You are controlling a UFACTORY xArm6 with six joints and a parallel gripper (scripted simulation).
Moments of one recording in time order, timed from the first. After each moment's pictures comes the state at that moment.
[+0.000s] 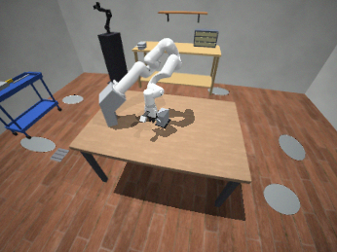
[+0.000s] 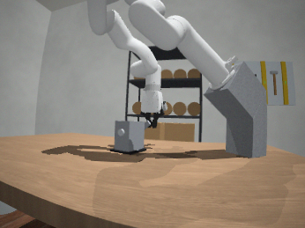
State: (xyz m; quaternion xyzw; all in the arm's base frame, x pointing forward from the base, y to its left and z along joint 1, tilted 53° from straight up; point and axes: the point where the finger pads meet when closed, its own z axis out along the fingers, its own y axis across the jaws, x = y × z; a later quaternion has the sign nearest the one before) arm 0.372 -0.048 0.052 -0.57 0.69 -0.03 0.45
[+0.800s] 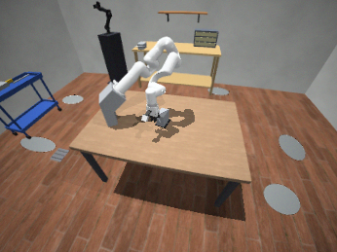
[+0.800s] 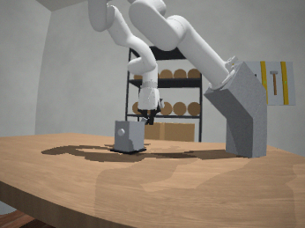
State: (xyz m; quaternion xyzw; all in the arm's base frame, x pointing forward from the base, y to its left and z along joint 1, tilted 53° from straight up) arm 0.377 -0.060 0.071 -0.57 0.69 -0.03 0.45
